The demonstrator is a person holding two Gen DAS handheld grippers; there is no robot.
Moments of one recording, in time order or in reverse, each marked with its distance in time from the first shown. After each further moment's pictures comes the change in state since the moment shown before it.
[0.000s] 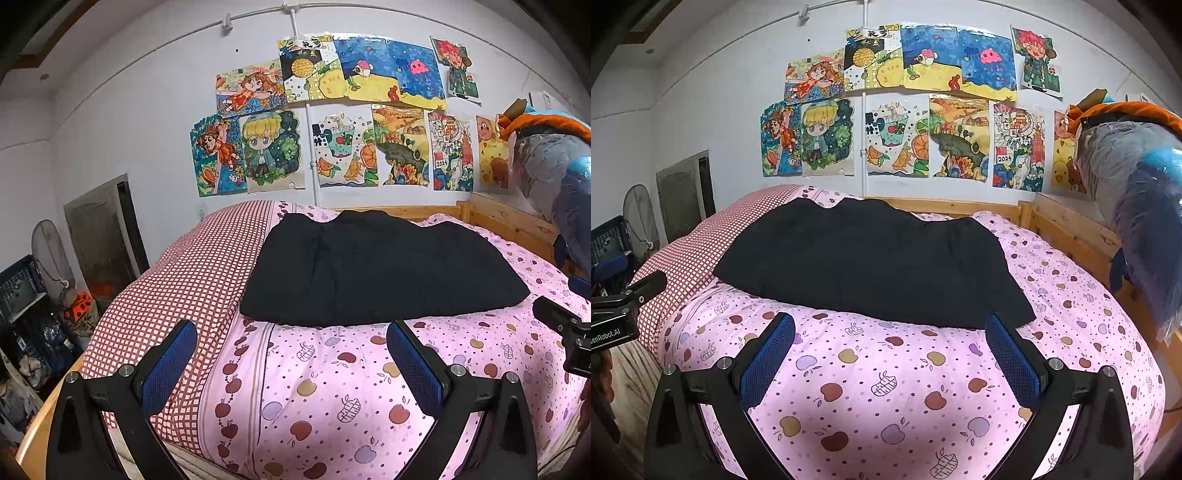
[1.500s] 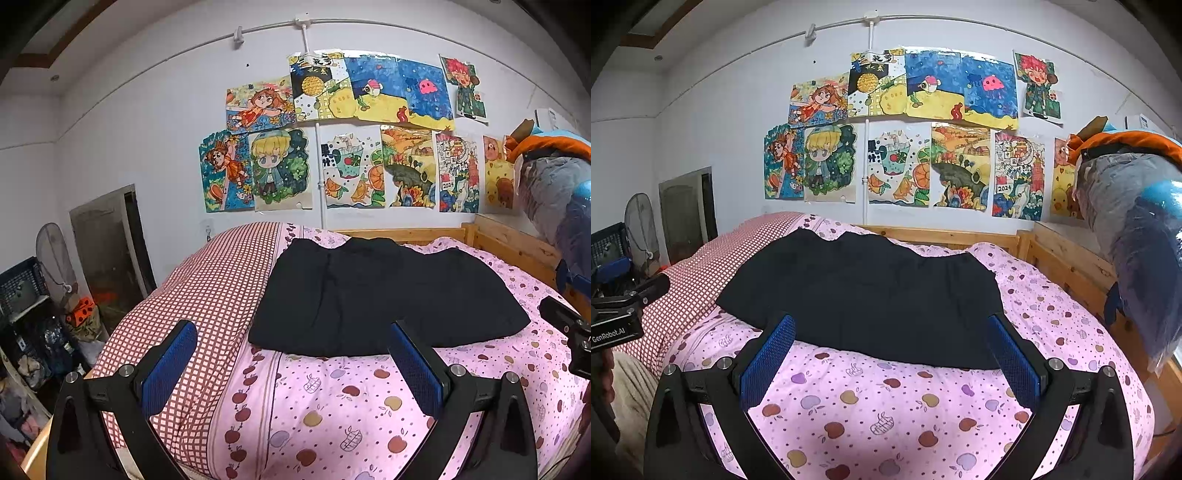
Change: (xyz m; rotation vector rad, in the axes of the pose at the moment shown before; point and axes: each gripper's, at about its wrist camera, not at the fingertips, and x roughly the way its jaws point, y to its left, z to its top) left arm -0.002 0.016 0.026 -0.033 -0.053 0.008; right arm -0.012 -0.003 0.032 -0.026 -0.089 0.000
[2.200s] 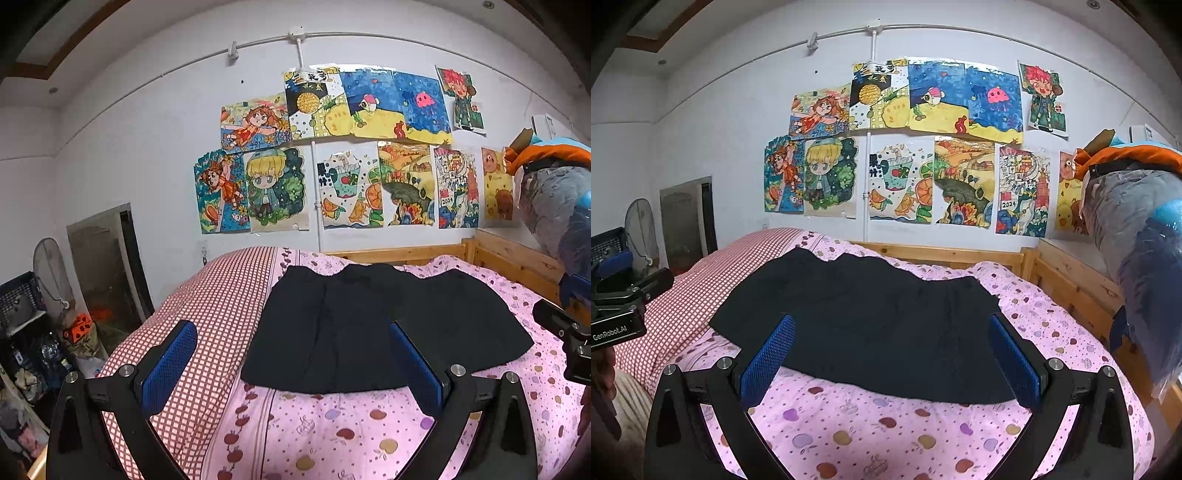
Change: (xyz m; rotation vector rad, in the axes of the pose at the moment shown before) left arm 0.013 -0.013 0.026 0.011 -0.064 -0.002; right arm 0.018 -0.001 0.022 -0.011 -0.049 0.016
